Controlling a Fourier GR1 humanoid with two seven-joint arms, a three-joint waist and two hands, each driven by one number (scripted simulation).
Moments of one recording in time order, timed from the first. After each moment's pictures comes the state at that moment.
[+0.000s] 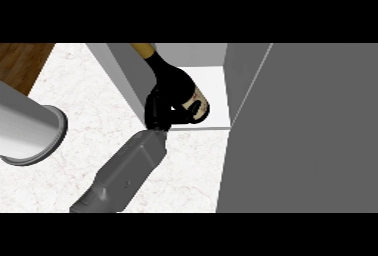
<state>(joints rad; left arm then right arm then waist) -0.79 0.00 -0.44 -0.52 1.09 0.27 -0.71 -0.06 -0.04 0.05 -2.37 -0.16 0.16 0.49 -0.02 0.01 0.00</state>
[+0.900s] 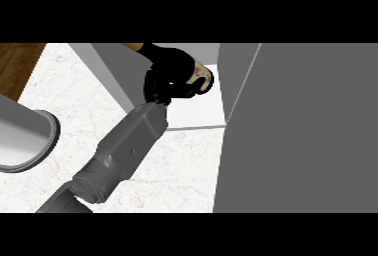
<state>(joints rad) -1.05 0.00 -0.38 -0.25 1.15 0.26 -0.62 -0.08 -0.03 0.08 -2.36 -0.16 0.17 0.47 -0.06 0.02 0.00</state>
